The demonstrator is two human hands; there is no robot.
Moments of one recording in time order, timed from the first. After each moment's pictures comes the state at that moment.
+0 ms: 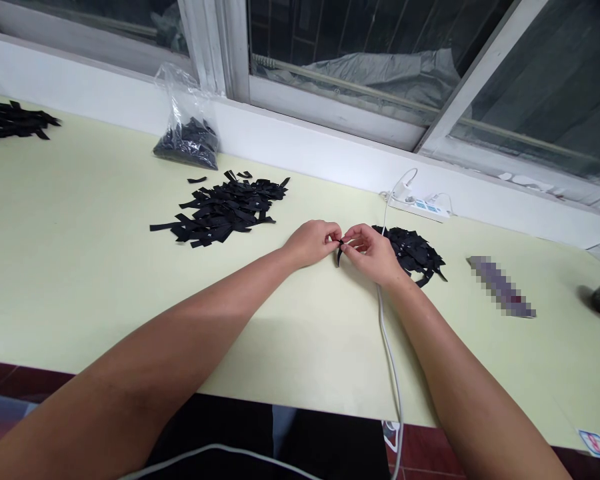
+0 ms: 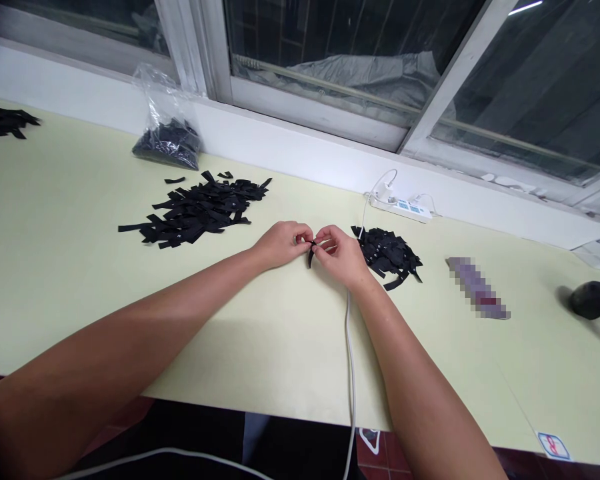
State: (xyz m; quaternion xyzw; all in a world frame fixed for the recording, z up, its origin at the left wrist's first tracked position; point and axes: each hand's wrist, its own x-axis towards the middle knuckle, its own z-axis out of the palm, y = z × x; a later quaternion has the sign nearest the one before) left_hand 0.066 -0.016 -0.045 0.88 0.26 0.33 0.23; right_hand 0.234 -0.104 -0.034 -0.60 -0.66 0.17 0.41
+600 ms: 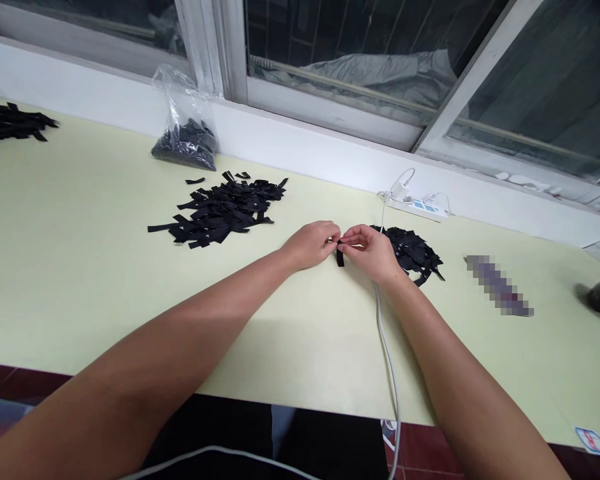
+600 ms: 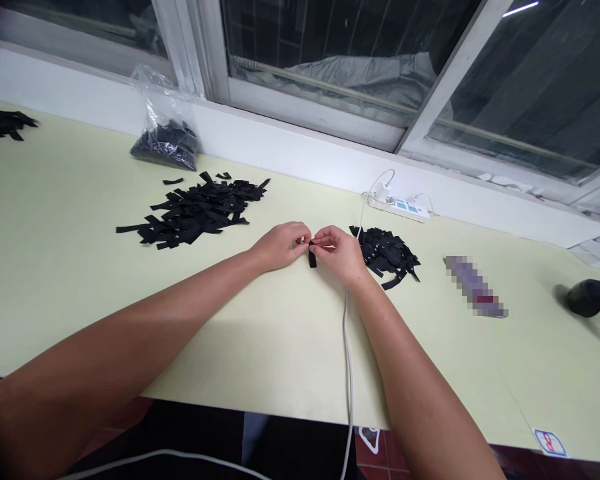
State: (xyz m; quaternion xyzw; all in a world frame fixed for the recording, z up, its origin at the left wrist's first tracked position) left_hand 0.063 -0.017 -0.043 0.90 0.19 0.33 0.19; right_hand 0.232 -0.101 -0.034 -0.60 -0.60 0.24 0.47
